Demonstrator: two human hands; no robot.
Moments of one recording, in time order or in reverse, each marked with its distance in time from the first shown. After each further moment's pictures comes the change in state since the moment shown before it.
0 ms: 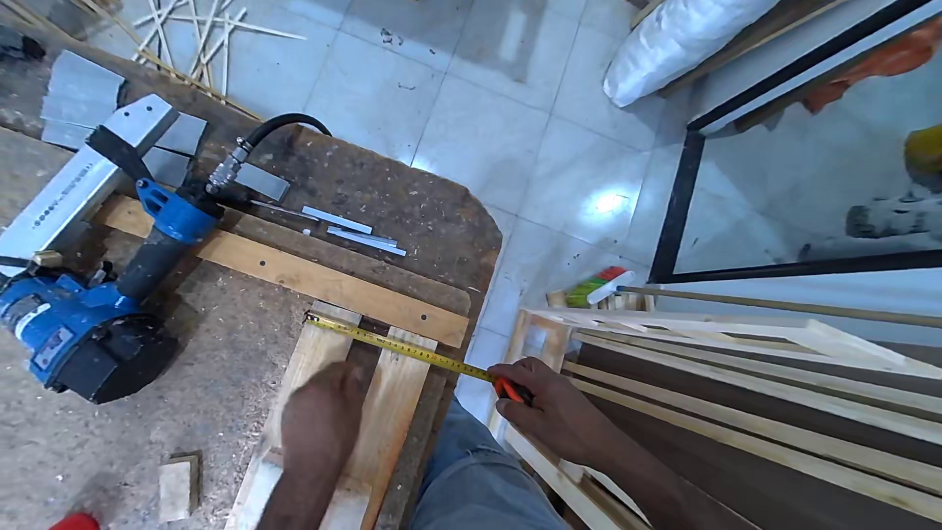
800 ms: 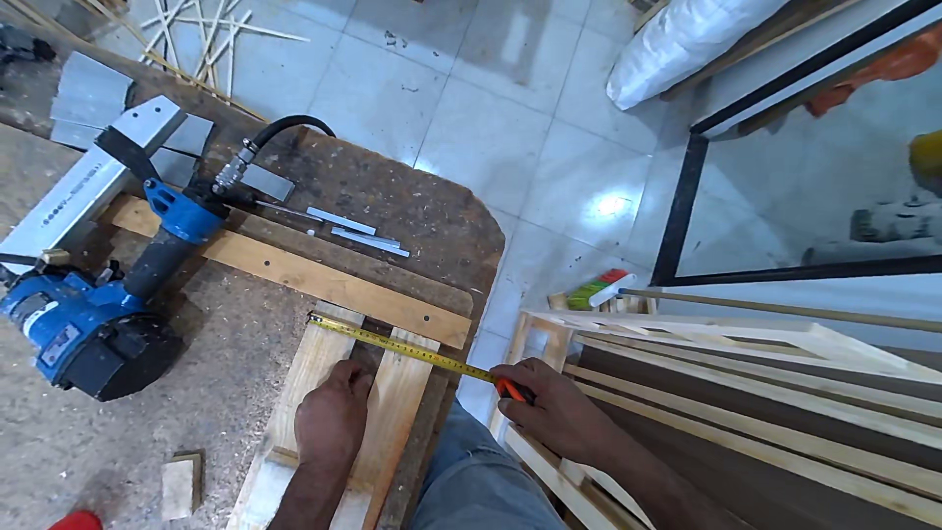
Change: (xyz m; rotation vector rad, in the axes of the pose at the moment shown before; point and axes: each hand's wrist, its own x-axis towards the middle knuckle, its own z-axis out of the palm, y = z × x) left_hand 0.012 -0.002 0.026 0.051 -0.001 -0.102; right_hand 0.003 0.001 -0.001 0.007 -0.003 0.014
